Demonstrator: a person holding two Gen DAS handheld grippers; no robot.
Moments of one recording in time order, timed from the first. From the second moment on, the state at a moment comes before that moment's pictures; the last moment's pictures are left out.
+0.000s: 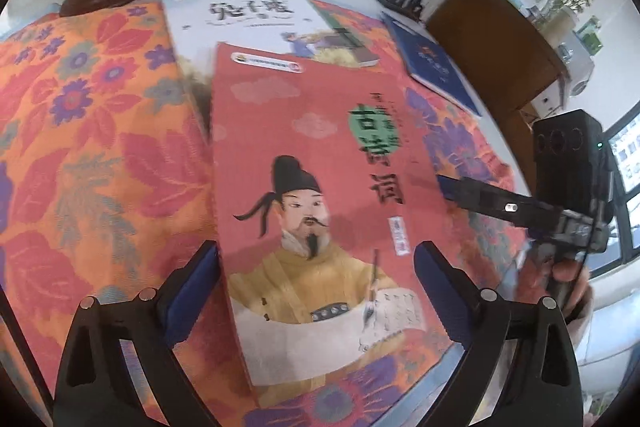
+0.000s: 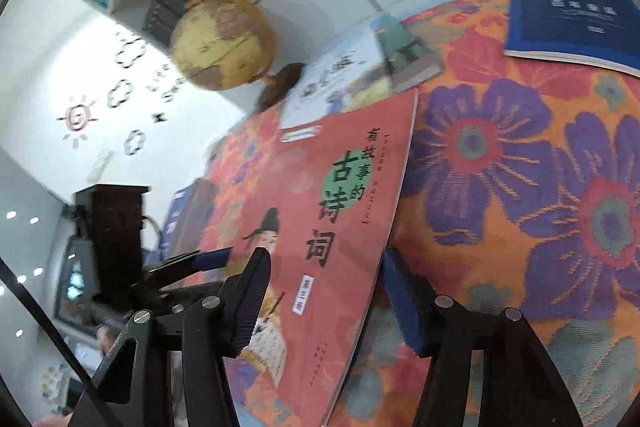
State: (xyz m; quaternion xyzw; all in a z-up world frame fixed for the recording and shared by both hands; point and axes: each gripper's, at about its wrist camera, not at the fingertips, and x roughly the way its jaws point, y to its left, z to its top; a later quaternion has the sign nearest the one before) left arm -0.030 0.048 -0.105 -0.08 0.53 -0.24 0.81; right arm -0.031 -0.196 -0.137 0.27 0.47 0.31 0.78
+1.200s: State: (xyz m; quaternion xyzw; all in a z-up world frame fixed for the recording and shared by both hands) left arm -0.014 0.087 -0.113 -0.10 0.52 -0.20 0.83; right arm -0.018 -0.171 -0.161 0.28 0.52 0.36 0.72
